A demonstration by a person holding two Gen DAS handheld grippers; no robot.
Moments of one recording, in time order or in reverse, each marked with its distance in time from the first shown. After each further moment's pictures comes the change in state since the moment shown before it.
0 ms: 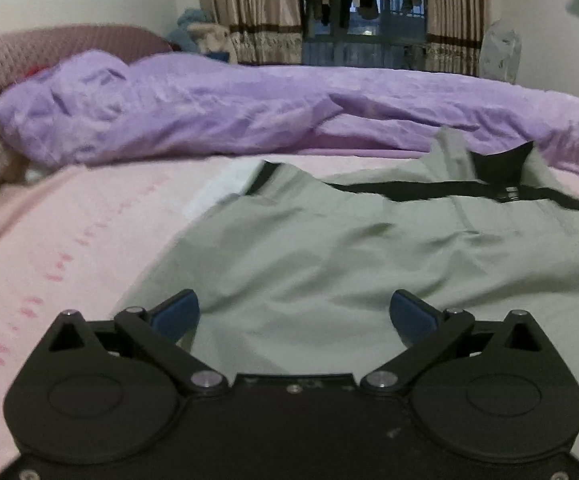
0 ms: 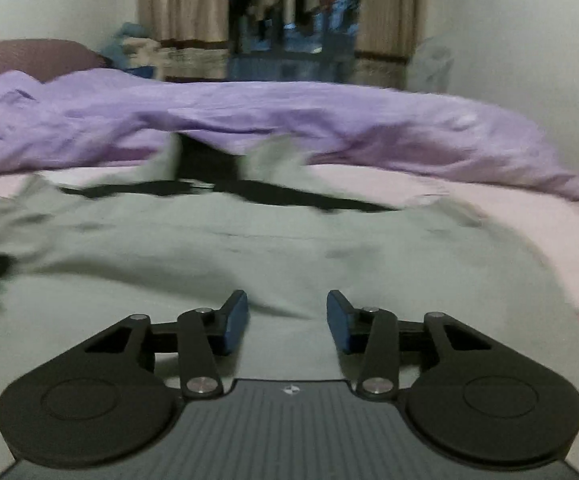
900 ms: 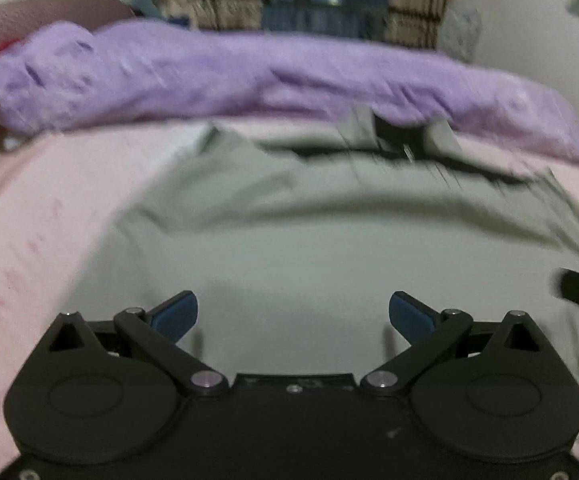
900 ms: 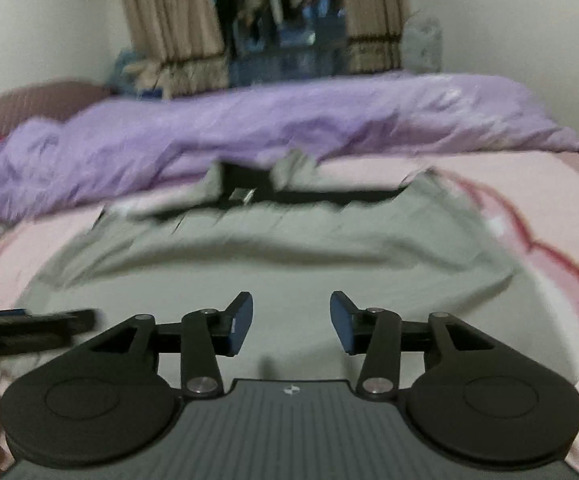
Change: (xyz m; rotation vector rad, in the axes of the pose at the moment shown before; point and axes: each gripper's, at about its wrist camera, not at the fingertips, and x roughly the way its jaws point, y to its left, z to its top) left arm -0.089 -0.027 -0.012 -0.010 0.163 -0.188; right arm -0.103 0.004 -0.002 0.143 0.064 0.167
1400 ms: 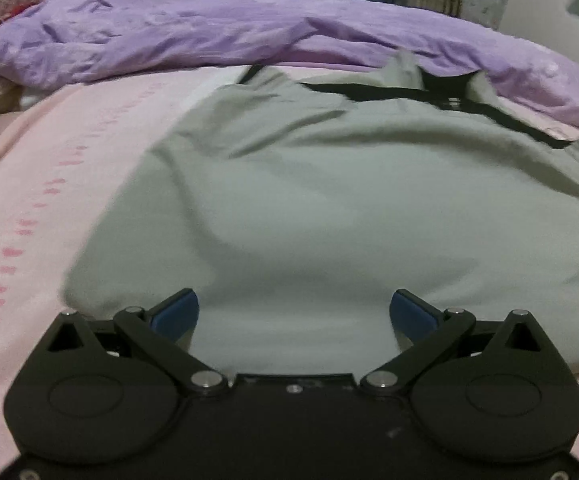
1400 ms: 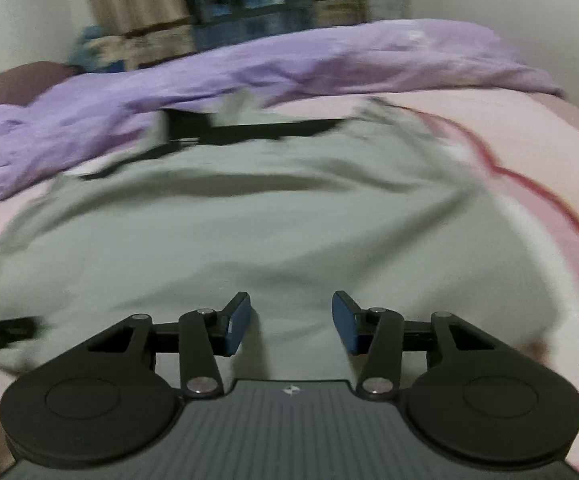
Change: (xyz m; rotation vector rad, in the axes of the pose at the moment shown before) left arm 0.011 0.039 -0.025 -0.027 0.090 0.081; right arm 0.011 -0.063 -0.028 0.102 0.096 -0.103
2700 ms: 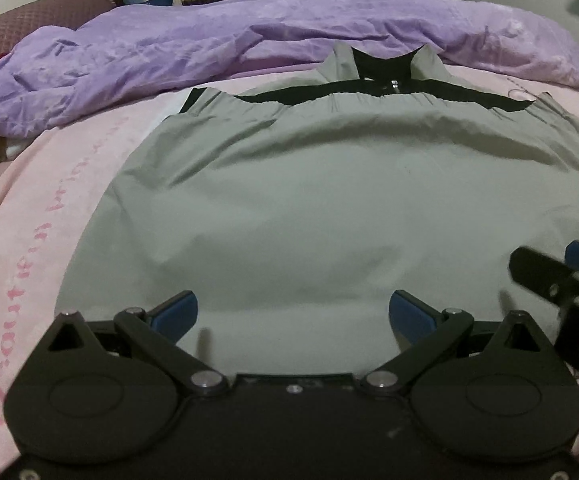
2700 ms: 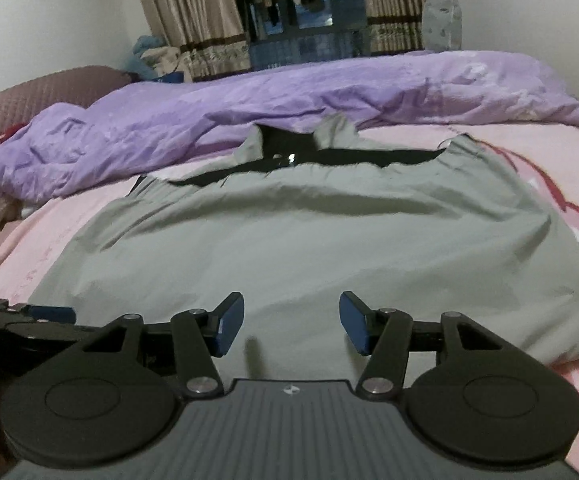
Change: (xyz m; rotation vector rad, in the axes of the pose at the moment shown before) left arm -0.022 -0.055 0.006 0.145 0.015 0.014; right arm -0.024 0.080 -0.006 -0.087 -0.053 0.163
